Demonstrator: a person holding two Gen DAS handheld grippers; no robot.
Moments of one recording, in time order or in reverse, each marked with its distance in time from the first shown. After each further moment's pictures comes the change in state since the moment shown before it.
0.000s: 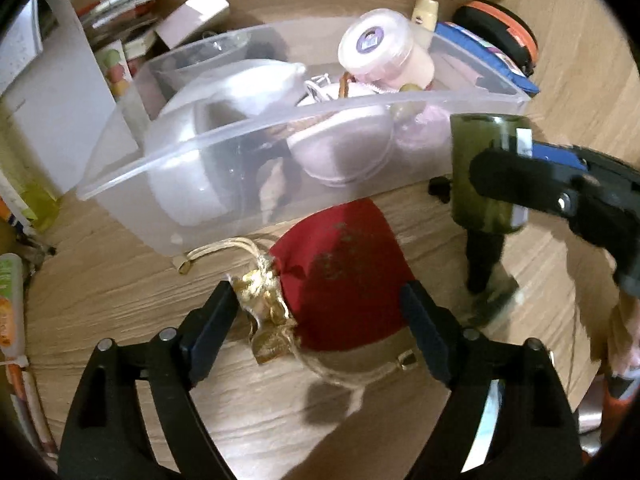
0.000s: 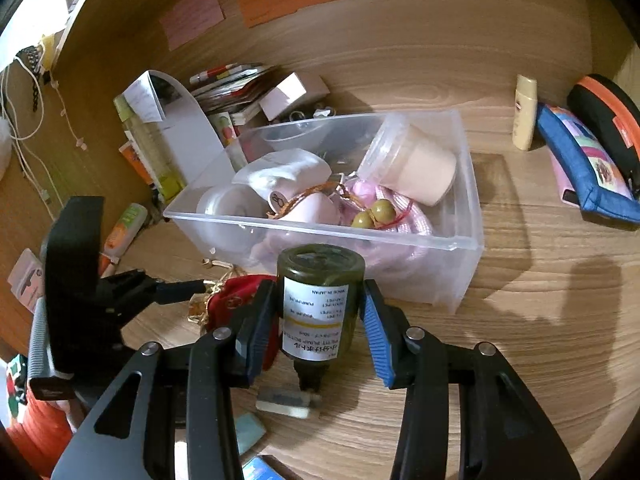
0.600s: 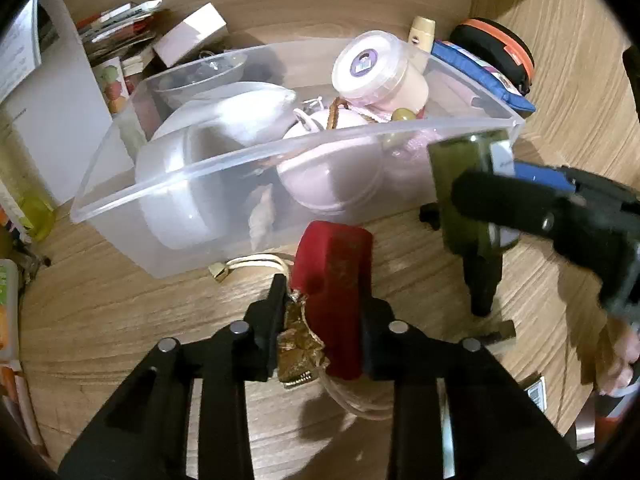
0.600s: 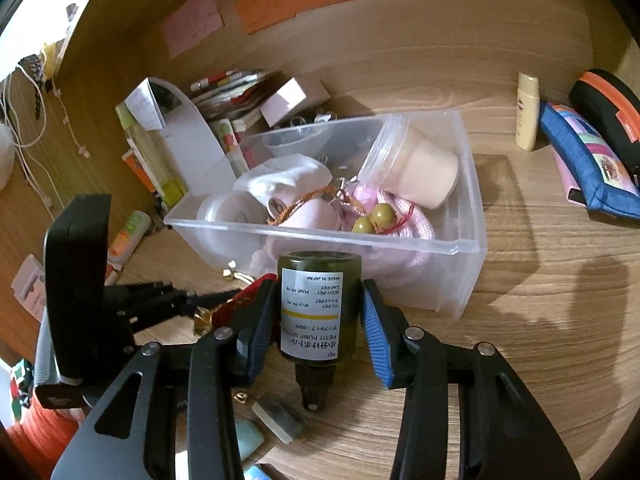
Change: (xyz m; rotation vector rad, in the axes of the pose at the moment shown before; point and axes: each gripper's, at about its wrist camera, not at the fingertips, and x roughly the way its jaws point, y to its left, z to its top) left arm -0.006 -0.005 0.000 -0.001 -0.081 -0.002; right arm 0.001 -0.002 -0.001 0.017 -0.034 0.022
